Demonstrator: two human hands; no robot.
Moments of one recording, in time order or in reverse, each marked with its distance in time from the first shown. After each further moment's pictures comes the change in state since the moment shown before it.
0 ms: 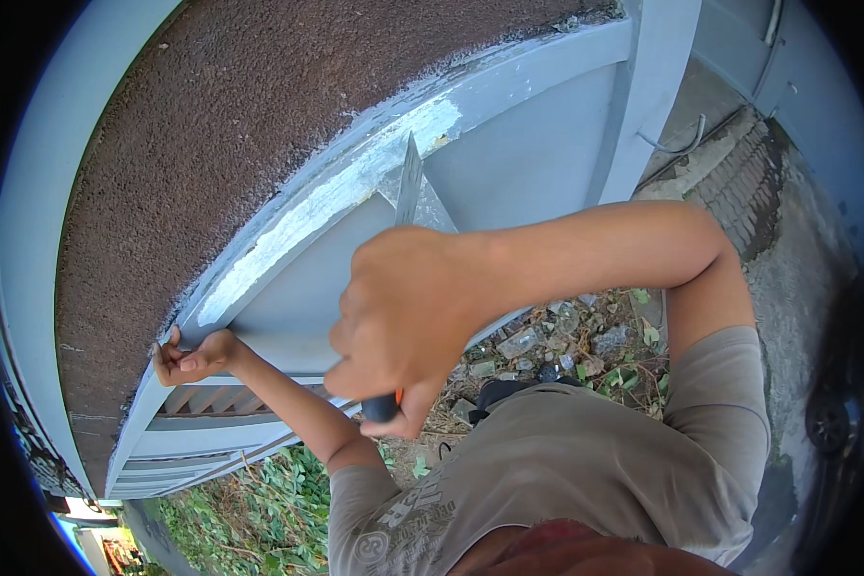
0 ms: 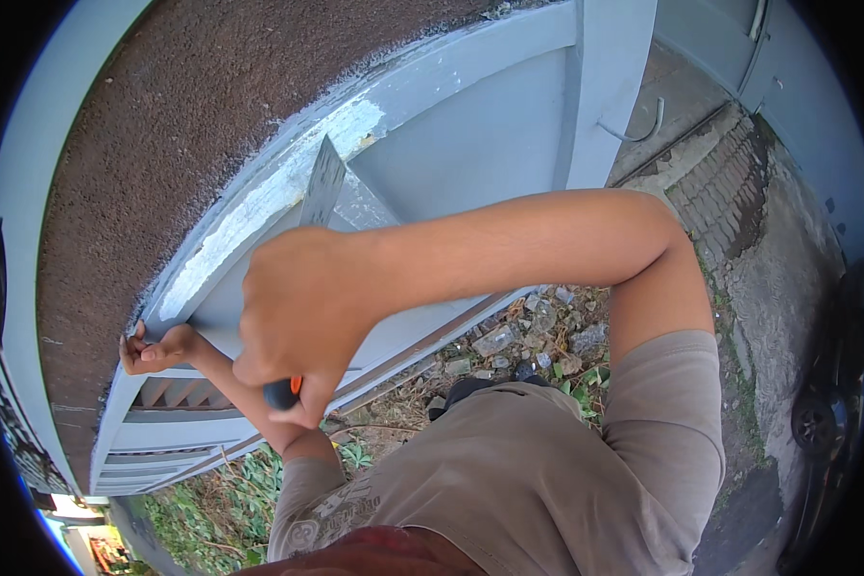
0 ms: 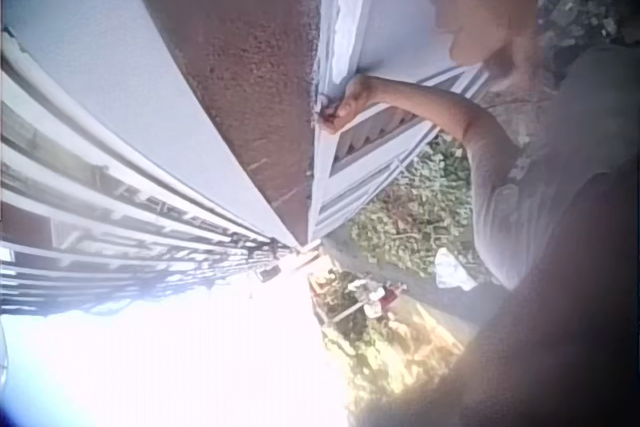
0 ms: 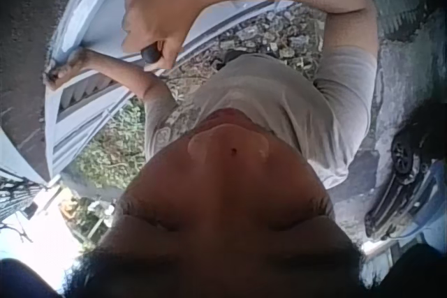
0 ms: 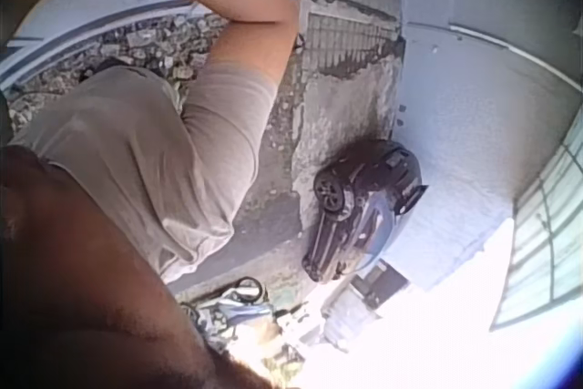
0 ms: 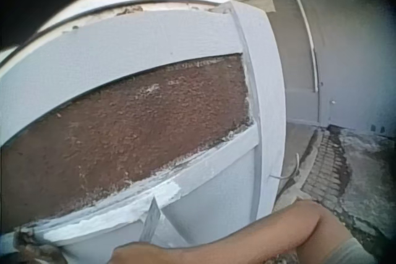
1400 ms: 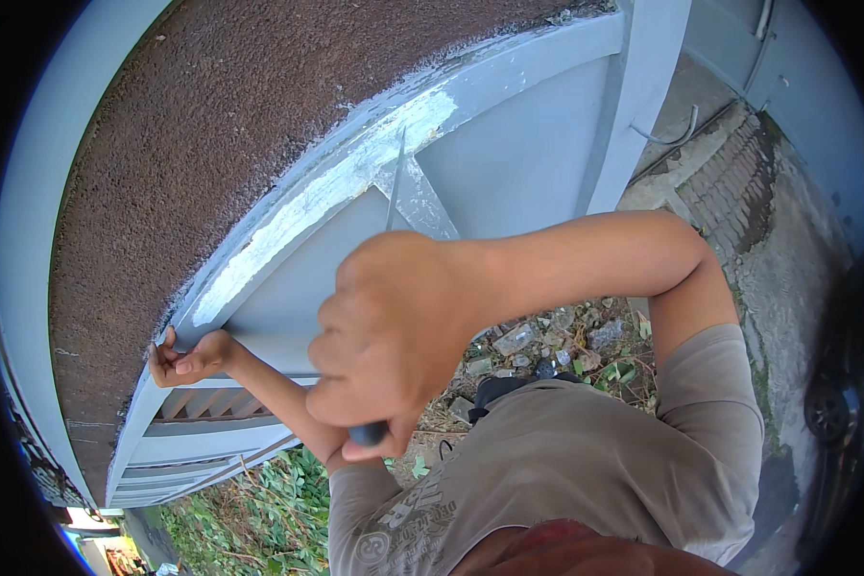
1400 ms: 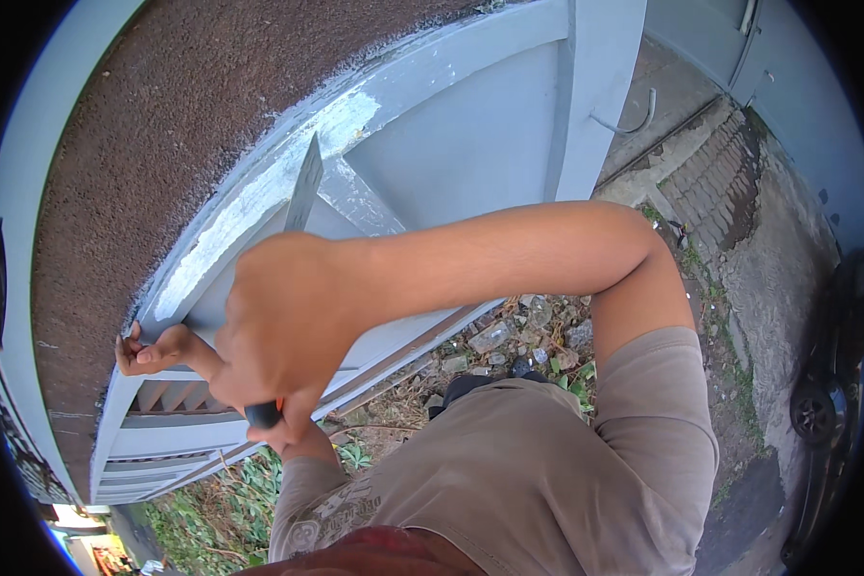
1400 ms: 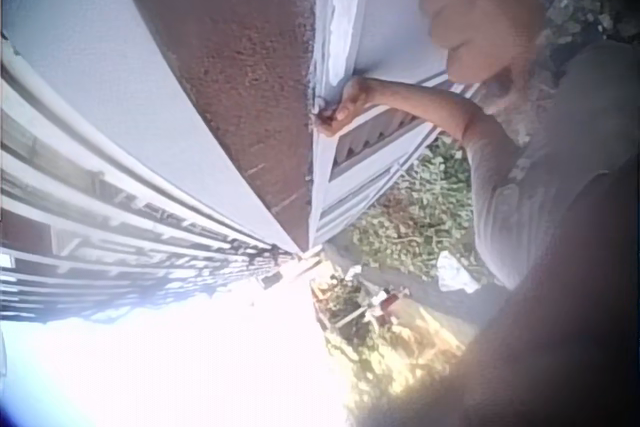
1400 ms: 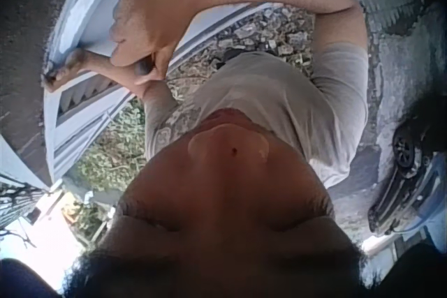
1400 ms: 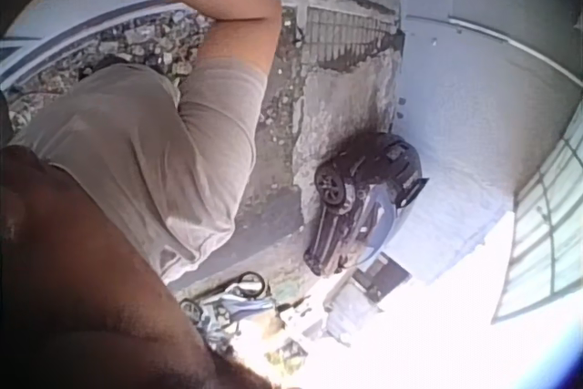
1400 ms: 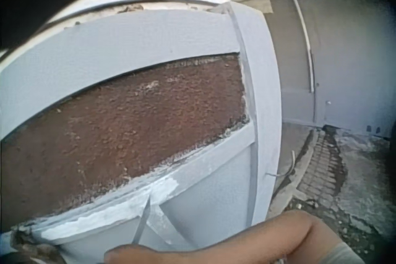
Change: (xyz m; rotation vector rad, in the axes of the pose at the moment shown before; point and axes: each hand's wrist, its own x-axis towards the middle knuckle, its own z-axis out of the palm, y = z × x) left_hand -0.003 0.003 0.008 -0.031 0.021 -0.014; right_hand 0.007 -0.013 0.002 -0.182 0.147 -0.019
